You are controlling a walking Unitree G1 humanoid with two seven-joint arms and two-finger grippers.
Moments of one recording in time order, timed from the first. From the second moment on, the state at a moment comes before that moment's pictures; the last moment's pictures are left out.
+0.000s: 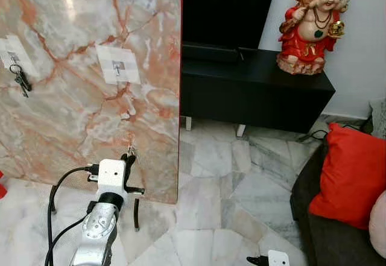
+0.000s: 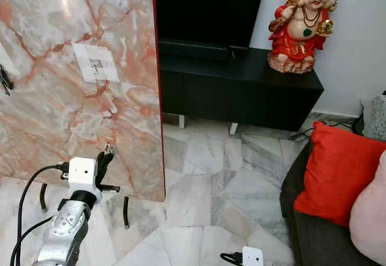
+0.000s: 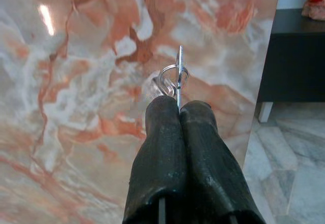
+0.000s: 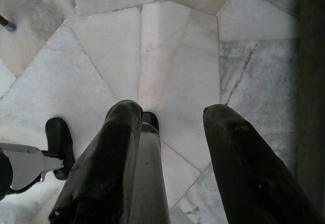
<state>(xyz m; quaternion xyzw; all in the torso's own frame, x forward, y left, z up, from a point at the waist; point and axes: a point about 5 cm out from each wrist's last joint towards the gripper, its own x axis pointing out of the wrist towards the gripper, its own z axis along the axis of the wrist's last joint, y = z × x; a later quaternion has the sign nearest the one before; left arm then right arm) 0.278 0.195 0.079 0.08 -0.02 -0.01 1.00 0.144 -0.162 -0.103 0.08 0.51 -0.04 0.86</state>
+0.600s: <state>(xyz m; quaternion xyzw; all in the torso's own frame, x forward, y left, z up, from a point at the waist) 0.284 0.194 0.099 0.09 -0.07 0.00 0.99 0.146 -0.160 -0.102 0.07 0.51 -0.03 0.86</state>
